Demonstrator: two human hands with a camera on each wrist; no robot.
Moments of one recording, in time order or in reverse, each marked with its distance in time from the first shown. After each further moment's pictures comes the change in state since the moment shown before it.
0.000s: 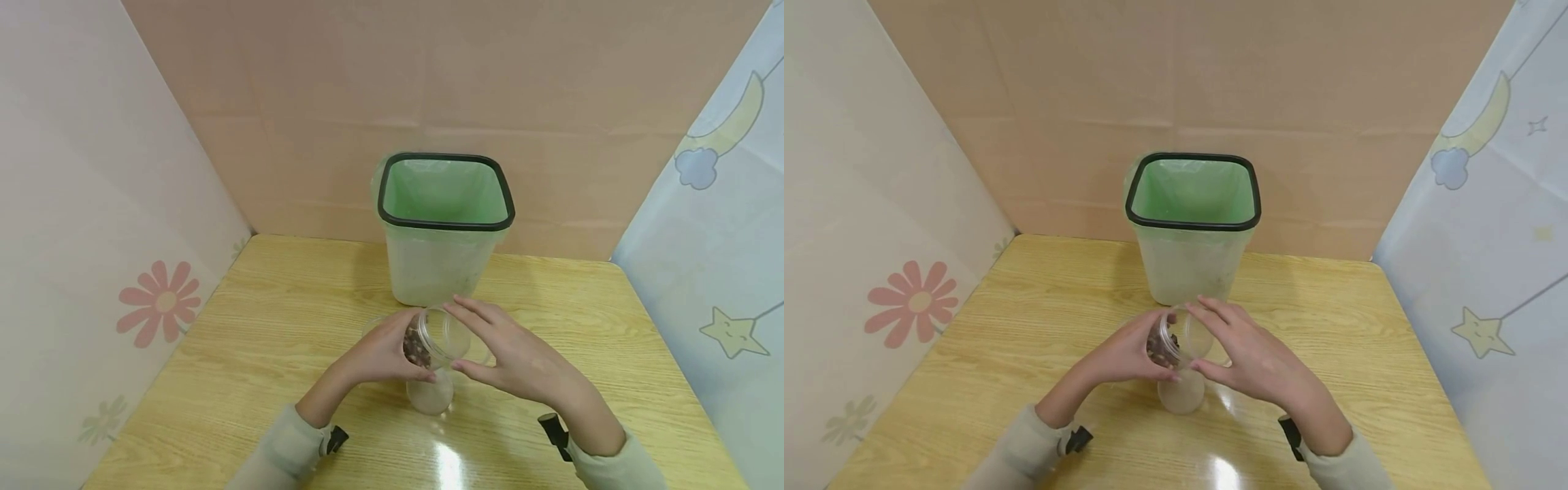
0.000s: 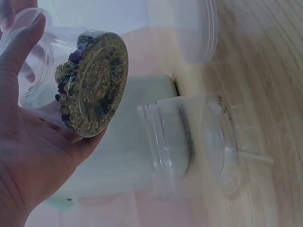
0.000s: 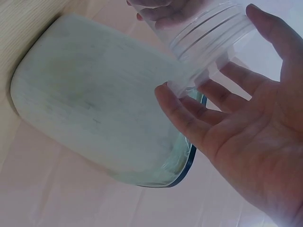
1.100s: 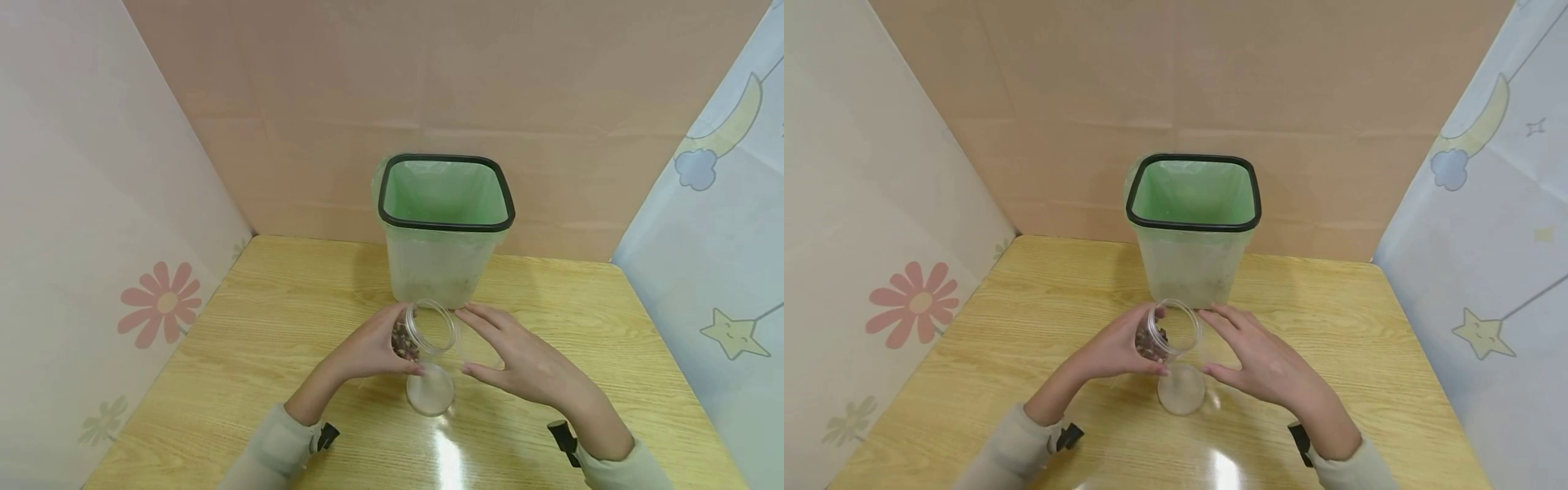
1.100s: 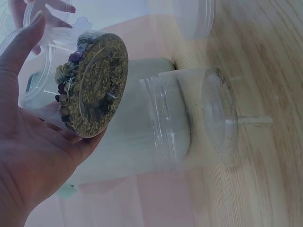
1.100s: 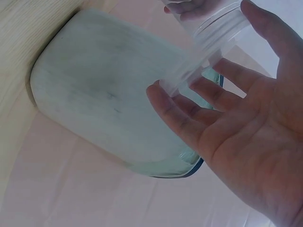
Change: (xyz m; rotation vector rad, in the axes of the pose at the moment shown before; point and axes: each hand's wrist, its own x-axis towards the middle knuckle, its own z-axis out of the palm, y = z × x) left_hand -0.008 -0.005 -0.014 0.012 0.055 -0.067; right_hand -0.012 0.012 0.004 -0.003 -0.040 0.061
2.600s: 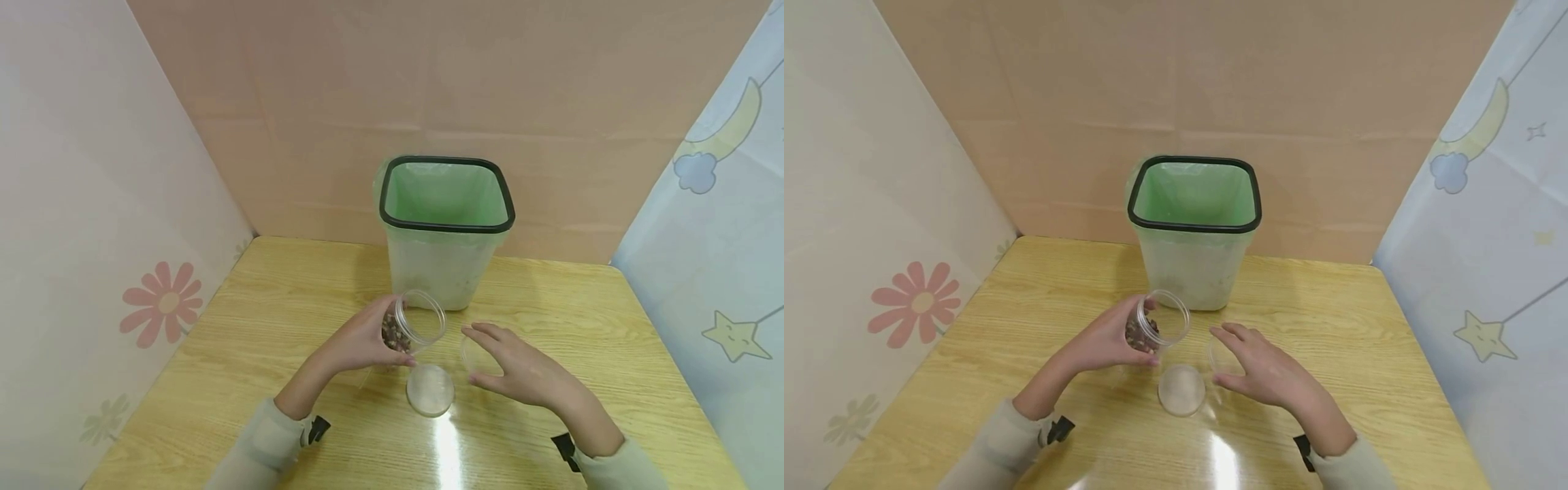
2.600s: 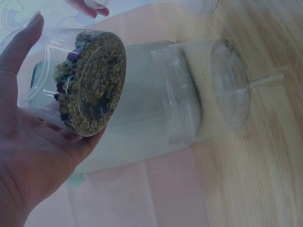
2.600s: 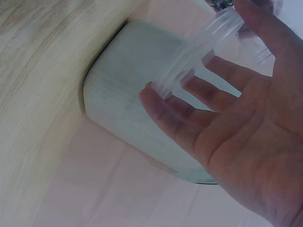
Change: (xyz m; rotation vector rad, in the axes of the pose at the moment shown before) left_hand -0.003 0.002 -0.018 0.074 0.051 -0.006; right_hand -0.012 0.025 0.028 0.053 -0.147 0.136
